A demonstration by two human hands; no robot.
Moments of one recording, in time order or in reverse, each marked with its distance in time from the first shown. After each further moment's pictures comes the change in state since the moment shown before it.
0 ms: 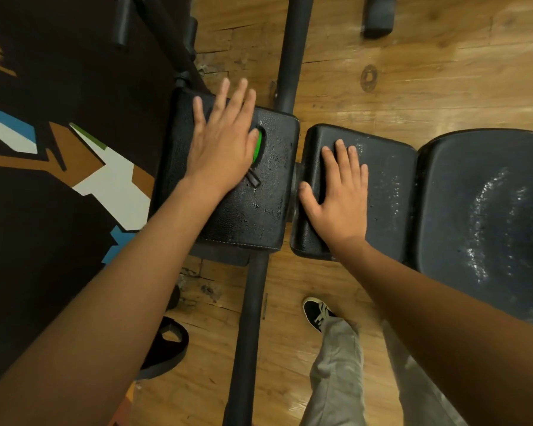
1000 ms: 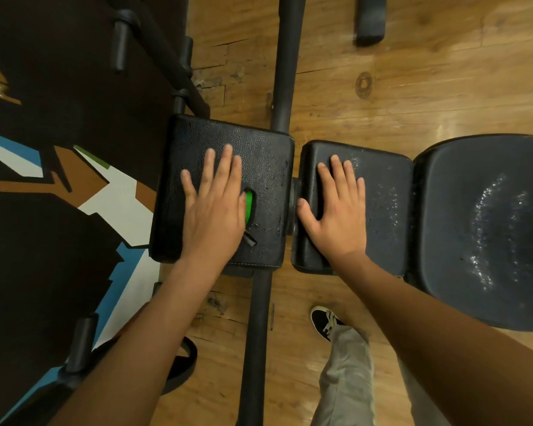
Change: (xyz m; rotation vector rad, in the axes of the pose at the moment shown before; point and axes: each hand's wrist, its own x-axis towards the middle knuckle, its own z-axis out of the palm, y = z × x) left_hand -0.072 0.011 0.009 -0.007 -0.014 -0.090; right_hand 0.000 0.000 -0.002 -0.014 -0.023 0.007
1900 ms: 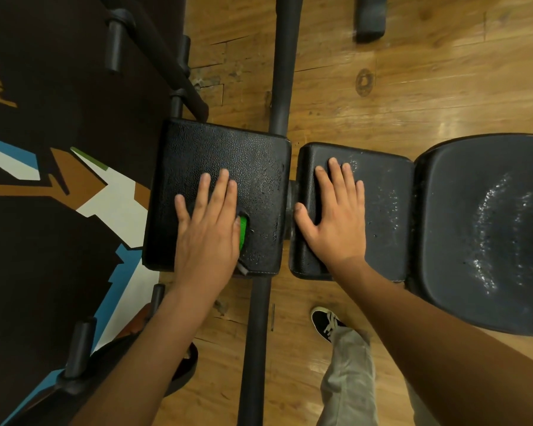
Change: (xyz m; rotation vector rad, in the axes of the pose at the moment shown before) left_hand -0.026 -0.001 0.008 0.008 0.008 0.028; right_hand 0.001 -0.001 0.000 0.019 0.010 0.005
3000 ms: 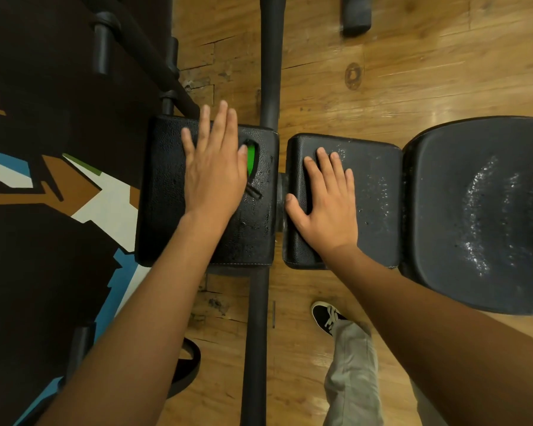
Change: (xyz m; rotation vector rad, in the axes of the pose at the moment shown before) left_hand 0.092 0.018 -0.007 -0.025 0.051 -0.029; right_hand 0.000 0.001 0.000 -0.002 -0.009 0.008
